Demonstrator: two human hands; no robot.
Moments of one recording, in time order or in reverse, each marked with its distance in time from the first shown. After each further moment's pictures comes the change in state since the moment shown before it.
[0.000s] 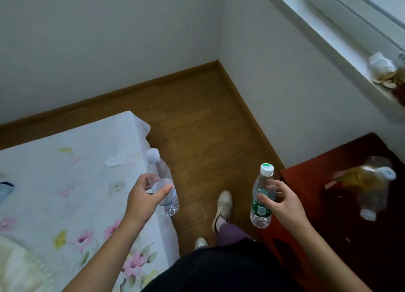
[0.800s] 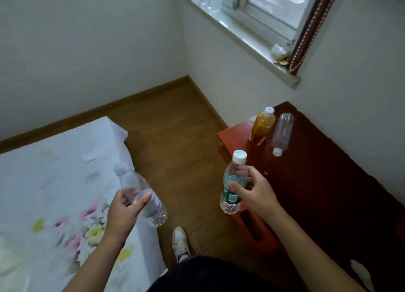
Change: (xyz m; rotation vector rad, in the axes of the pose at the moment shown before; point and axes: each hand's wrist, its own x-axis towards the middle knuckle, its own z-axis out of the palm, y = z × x) left_hand -0.241 -0.020 0.072 -0.127 0.071 0.094; right_hand -0.183 0.098 -0.102 0.210 0.008 -0.213
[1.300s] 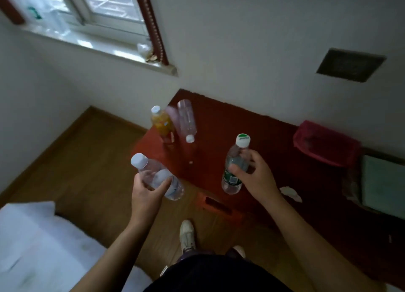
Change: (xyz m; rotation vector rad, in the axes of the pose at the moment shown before) left_hand -0.031 0.123 0.223 0.094 -0.573 0.325; right_hand -0.093 0.078 -0.129 0.192 0.652 0.145
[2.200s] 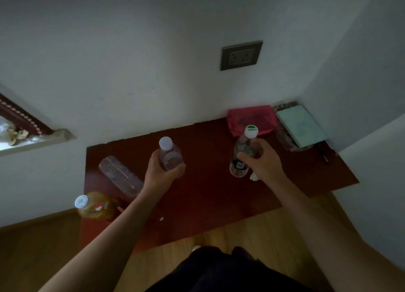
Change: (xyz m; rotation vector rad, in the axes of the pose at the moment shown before) left_hand 0.197 0.074 0.182 0.214 -0.853 0.296; right_hand 0.022 0.020 -0.053 -0.086 0.765 0.325
